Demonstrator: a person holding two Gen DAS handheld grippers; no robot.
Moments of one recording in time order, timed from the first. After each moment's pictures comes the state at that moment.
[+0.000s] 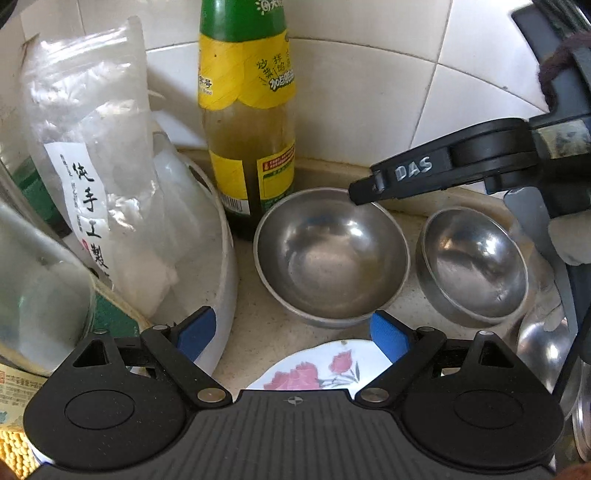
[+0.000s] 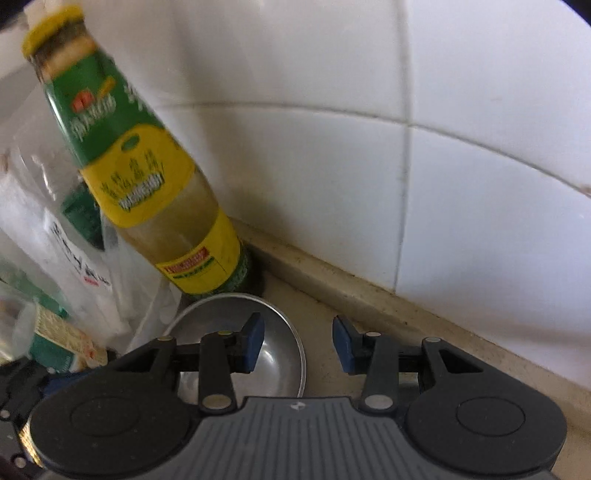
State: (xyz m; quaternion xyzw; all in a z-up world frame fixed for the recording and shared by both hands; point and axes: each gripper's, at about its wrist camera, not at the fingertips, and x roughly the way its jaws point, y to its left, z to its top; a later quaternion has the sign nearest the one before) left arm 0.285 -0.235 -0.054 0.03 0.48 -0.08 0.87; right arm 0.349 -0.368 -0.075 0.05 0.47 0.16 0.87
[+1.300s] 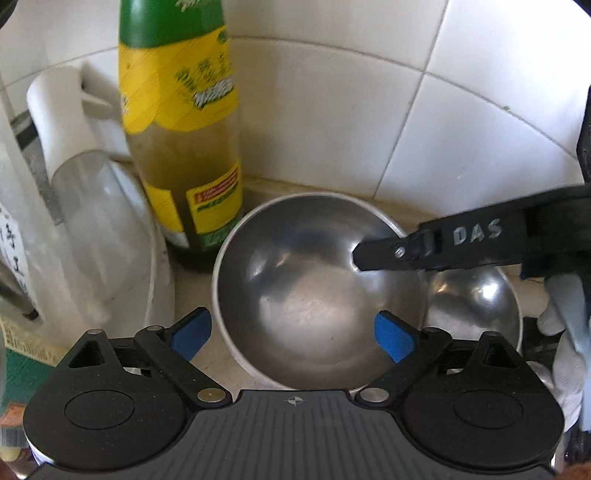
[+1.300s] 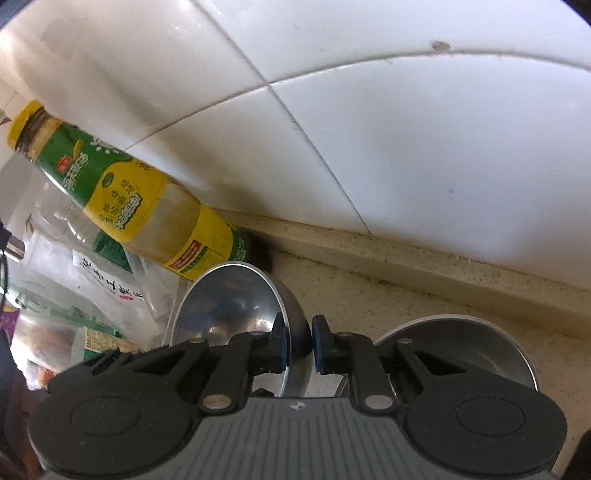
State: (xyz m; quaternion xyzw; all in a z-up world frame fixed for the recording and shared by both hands) left arm 0.320 -0.267 -0.060 -0.01 0.48 -0.10 0.87; right arm 0.331 -0.444 -0.085 0.21 0.50 0.19 0.82
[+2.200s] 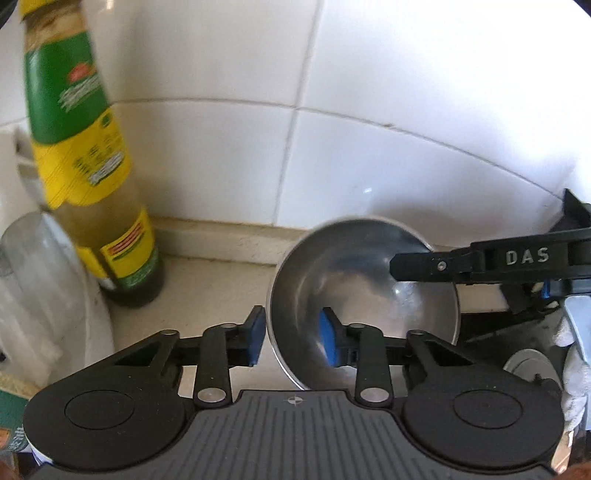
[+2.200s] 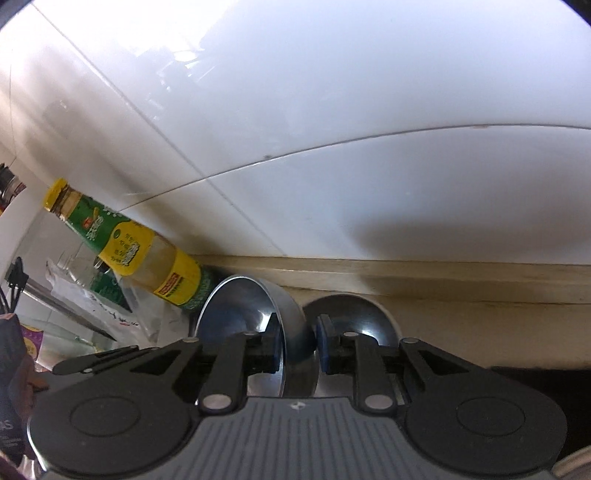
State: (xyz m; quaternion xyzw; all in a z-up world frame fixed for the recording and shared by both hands) left arm 0.304 -0.310 -0.016 0.00 0.45 -0.20 0.87; right arm 0.255 -0.516 -0.044 0.25 0.45 0.10 0.85
